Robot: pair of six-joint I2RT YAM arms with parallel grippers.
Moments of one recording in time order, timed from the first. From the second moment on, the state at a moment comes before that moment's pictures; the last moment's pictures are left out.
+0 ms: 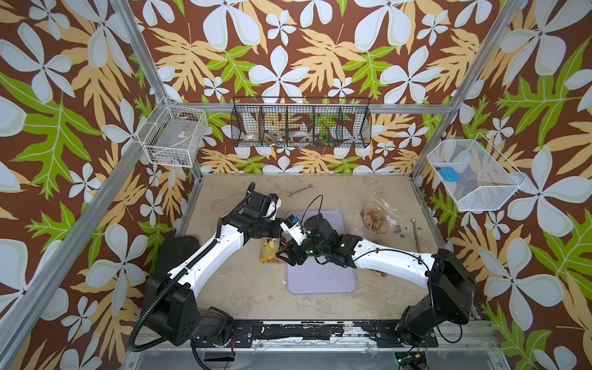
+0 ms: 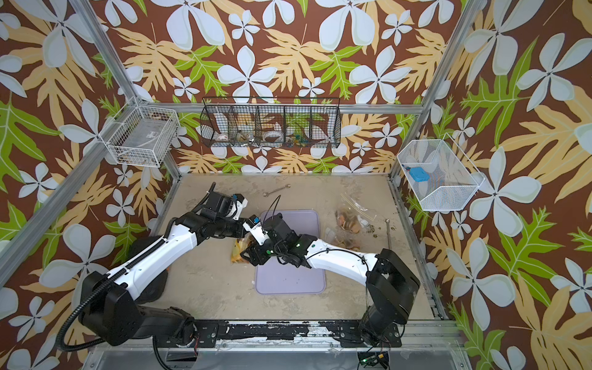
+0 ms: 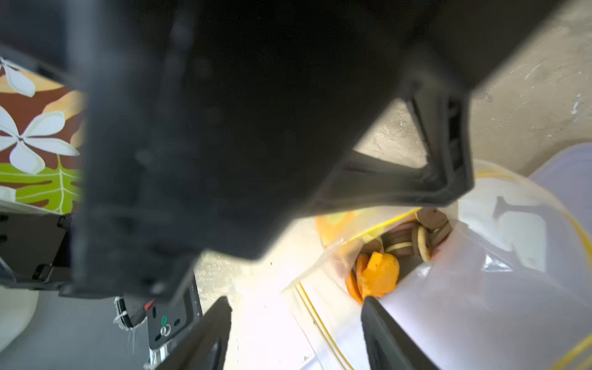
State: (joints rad) left arm -0.43 1.39 1.11 -0.65 0.24 -0.31; right arm 0.94 1.63 1.10 -0.08 -0.31 0.27
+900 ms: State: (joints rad) left arm -0.42 1.34 1.06 -0.60 0.42 -0.31; right arm 0.95 1.52 0.89 0.14 -0.24 0.36
